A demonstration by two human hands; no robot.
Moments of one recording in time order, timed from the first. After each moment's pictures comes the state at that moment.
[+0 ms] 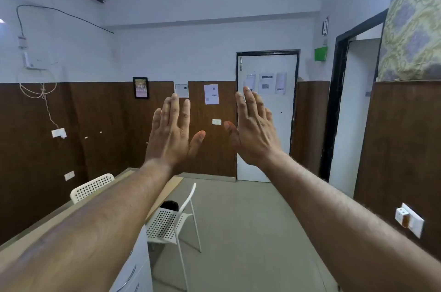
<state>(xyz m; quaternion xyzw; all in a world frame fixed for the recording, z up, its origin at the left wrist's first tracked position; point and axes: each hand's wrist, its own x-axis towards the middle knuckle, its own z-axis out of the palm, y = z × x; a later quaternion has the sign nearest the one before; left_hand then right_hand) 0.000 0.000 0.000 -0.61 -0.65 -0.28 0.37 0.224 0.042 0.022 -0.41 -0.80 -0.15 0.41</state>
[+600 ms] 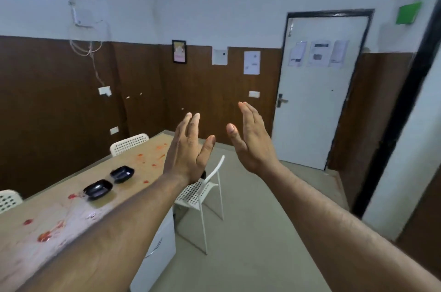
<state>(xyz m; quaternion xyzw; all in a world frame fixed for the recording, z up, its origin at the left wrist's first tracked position) -0.036 0.060 -0.124 -0.56 -0.72 -0.40 0.14 0.136 0.145 -0.090 -0.31 -0.85 0.10 0.42</state>
